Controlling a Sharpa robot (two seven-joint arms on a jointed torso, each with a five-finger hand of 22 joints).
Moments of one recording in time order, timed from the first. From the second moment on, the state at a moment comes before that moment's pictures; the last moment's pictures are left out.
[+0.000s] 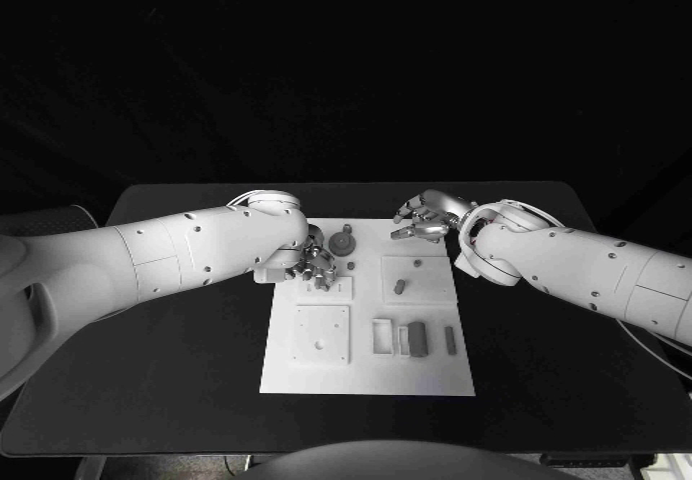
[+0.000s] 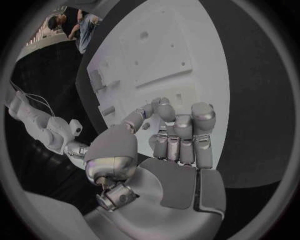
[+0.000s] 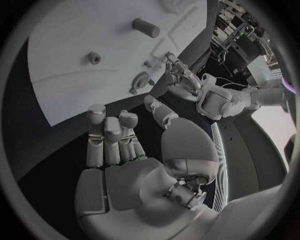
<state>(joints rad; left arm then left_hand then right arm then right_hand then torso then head) 1.33 -0.45 -0.24 1.15 -1.04 0.29 -0.58 0.79 0.09 0.52 -0.23 0.52 1.15 0.02 0.23 0.78 1.26 -0.06 1.02 0.66 1.13 -0.14 1.44 0.77 0.02 1.31 -0.24 0.95 1.31 1.21 -0.60 -0.11 1.15 -1.13 -0.26 -0.01 0.93 -0.09 0.51 -0.23 0.20 0.76 0.17 0.26 0.43 1.12 0.06 1.18 0.92 1.12 -0.04 1.47 0.90 0.19 1.11 -0.02 0.99 1.31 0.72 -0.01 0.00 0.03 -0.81</state>
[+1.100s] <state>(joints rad) 1.33 -0.46 -0.24 1.17 -1.08 0.27 -0.58 0.73 0.00 0.53 -0.19 0.46 1.22 0.00 0.30 0.78 1.32 -0.11 1.00 0.67 1.16 -0.18 1.42 0.78 0.02 1.31 -0.25 0.94 1.30 1.21 -0.60 -0.11 1.15 -1.13 -0.26 -0.01 0.93 -0.09 0.51 -0.23 0.20 0.76 0.17 0.26 0.43 1.11 0.07 1.18 0.92 1.12 -0.04 1.47 0.90 0.19 1.12 -0.02 0.99 1.31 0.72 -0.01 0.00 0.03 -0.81</state>
